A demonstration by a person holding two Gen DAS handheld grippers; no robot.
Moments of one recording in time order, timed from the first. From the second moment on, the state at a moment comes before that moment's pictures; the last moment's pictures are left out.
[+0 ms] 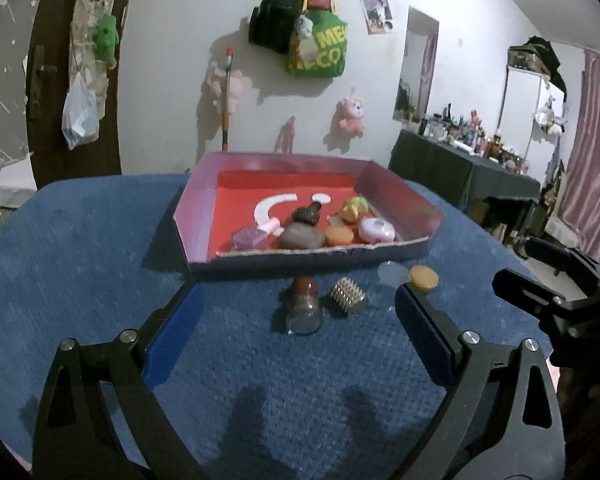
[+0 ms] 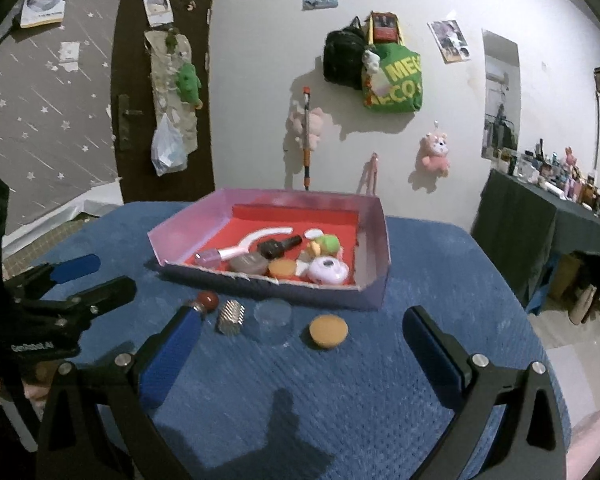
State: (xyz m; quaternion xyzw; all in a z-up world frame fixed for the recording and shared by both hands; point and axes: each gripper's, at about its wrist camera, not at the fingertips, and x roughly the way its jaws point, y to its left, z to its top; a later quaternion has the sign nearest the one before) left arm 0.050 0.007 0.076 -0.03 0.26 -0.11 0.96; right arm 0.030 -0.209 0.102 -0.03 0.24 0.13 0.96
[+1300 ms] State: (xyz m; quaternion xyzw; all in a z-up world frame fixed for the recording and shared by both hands) left arm 0.097 0.009 0.027 -0.05 0.37 -0.11 0.92; right arm 0.073 -0.219 0.043 0.00 0.32 0.12 0.94
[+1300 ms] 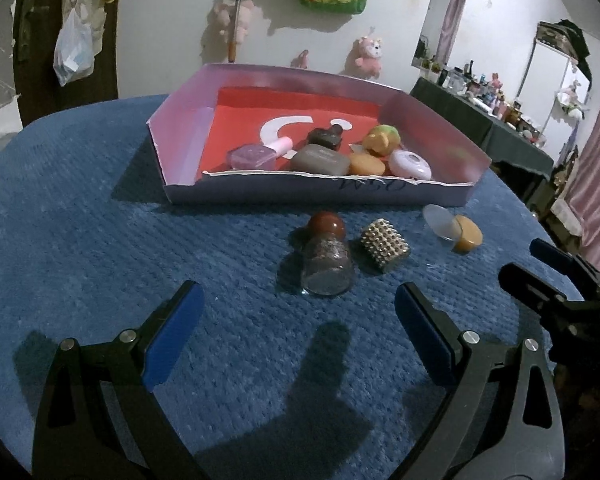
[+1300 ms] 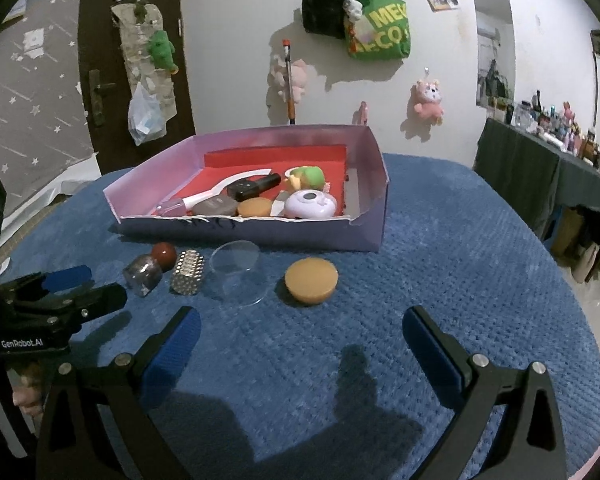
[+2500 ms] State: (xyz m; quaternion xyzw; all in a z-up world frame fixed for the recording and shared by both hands) left arm 0.145 -0.016 0.023 0.00 0.42 -0.17 0.89; right arm 0.149 -0.220 0.023 -0.02 0.42 0.13 0.90
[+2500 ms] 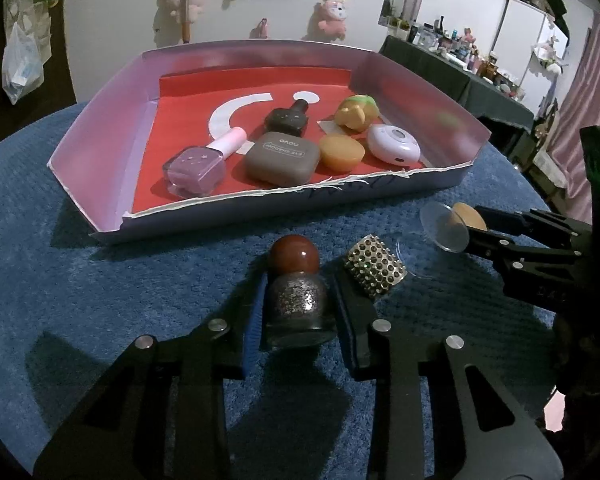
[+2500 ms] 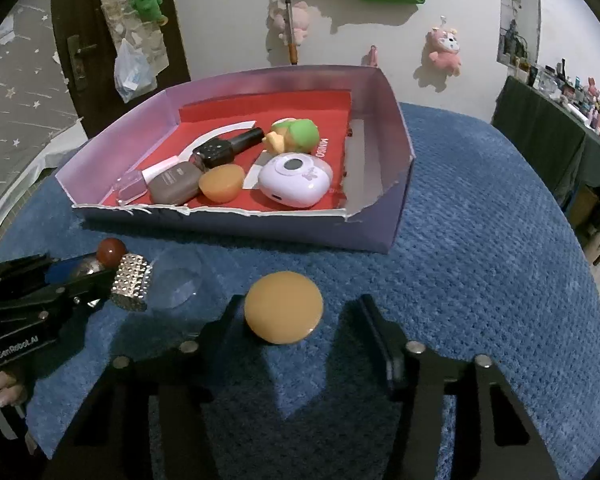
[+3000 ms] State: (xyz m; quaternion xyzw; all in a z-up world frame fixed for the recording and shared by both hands) left arm 0.137 -0.013 0.035 0.00 0.40 -0.17 0.90; right arm 0.134 -0.208 0.038 -0.03 0.39 0.15 0.91
